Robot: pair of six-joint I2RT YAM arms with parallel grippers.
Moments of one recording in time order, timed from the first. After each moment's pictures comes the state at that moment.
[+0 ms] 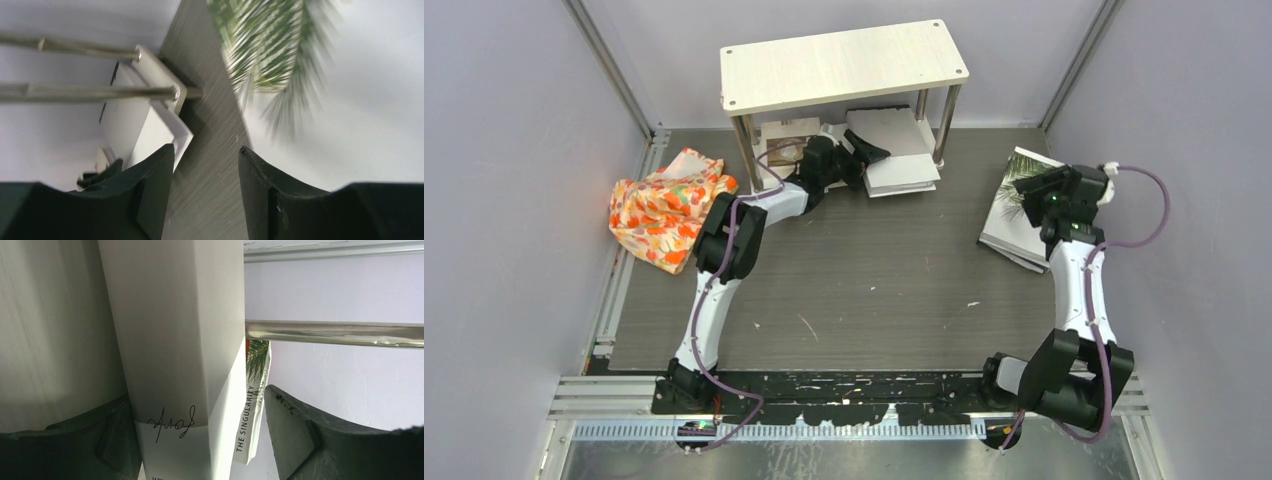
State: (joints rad) left arm -0.50 2.37 1.73 0.41 0.32 -1.28; right arm -0.38 1.19 0.93 -0.25 -0.15 0.90
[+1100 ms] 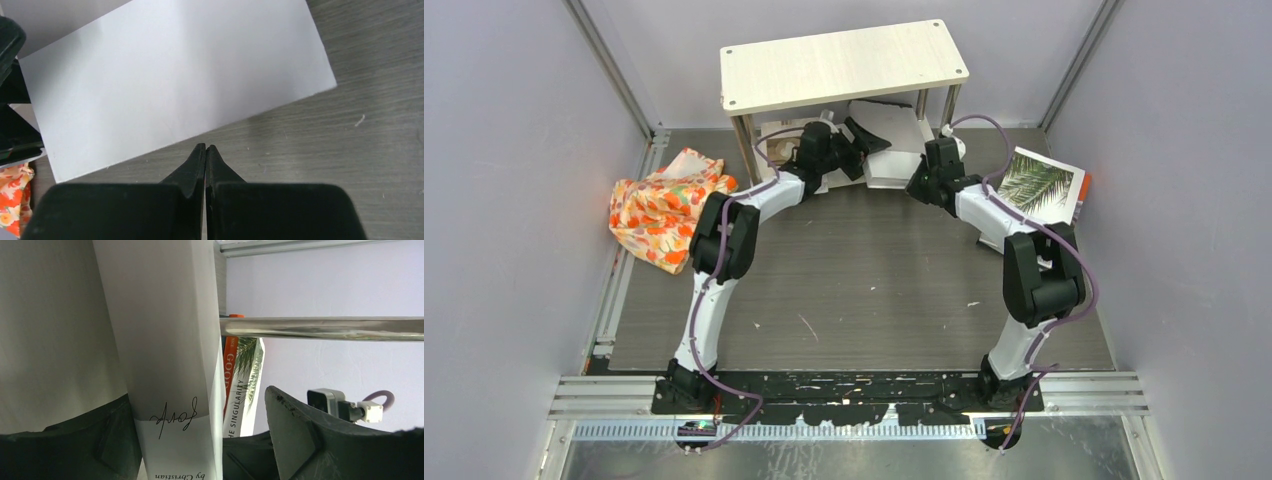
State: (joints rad) left arm -0.48 2.34 1.81 0.29 0.37 -1.23; right arm 0.28 1.75 1.25 -0.20 0.04 0.66
